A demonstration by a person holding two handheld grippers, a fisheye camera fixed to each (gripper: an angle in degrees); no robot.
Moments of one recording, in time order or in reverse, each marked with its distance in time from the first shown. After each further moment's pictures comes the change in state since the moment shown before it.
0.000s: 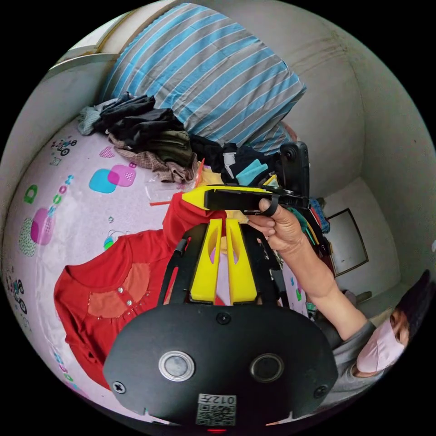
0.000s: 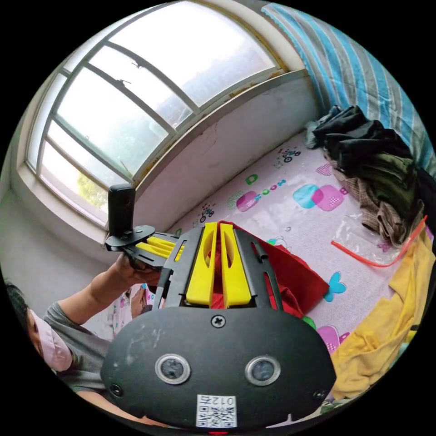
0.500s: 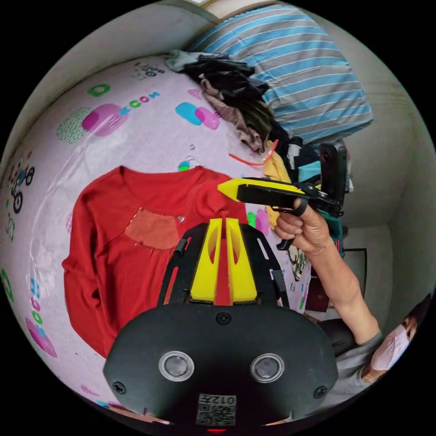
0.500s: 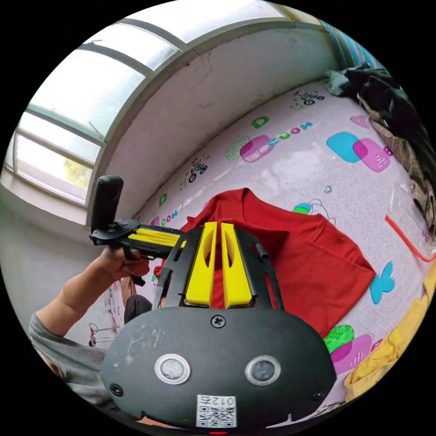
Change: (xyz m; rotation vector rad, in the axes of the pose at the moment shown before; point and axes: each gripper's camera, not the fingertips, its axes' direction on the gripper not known) left arm -0.146 0.087 0.002 -0.109 -0.148 -0.394; right arm 0.001 -0.060 0.181 -0.258 0.046 0.053
